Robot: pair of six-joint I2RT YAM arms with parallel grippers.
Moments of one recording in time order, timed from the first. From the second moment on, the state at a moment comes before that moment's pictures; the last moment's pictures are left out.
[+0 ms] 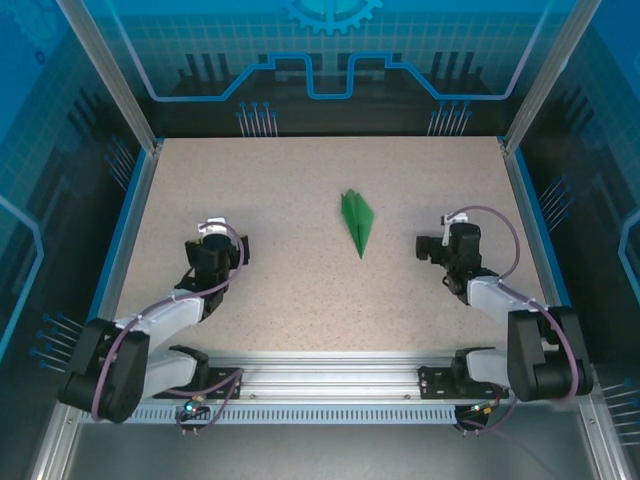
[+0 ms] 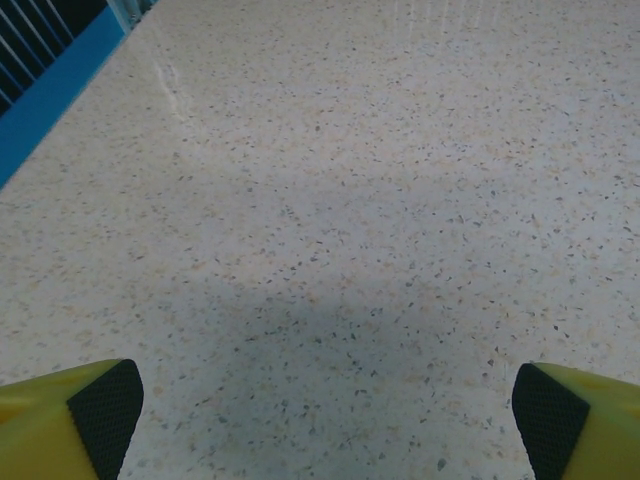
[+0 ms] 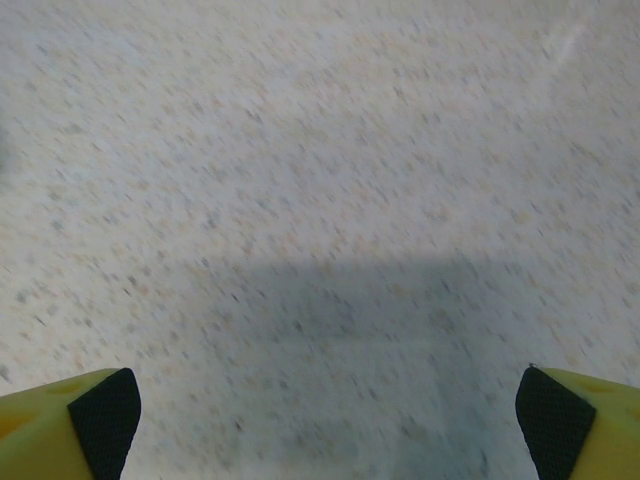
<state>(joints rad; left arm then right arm) -0.22 1.20 0.35 0.33 -0.44 -0.16 0.06 1.28 0.43 0.24 0.12 0.06</state>
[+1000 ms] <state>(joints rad) -0.03 1.51 0.35 0.76 0.03 -0.06 0.06 1.50 0.41 0.64 -0.07 -0.07</state>
